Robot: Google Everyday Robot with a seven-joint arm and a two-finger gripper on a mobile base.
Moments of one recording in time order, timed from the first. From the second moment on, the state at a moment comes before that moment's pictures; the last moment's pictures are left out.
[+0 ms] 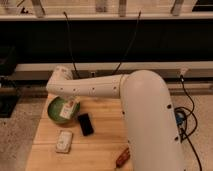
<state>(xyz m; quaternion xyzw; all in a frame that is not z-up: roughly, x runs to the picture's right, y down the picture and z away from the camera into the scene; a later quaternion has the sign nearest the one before) -0.193 0.065 0.848 -0.14 -0.13 -0.58 0.79</state>
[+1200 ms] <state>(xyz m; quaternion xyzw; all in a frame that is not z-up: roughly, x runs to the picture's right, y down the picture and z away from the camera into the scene) -0.195 0.065 0.850 -0.14 -0.14 -0.59 0.78</state>
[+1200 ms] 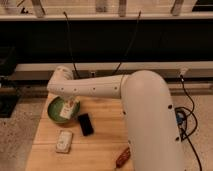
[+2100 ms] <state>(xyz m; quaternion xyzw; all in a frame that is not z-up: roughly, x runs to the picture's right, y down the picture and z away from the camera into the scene) -0.196 0.064 0.852 -0.13 -0.14 -0.60 0.78</state>
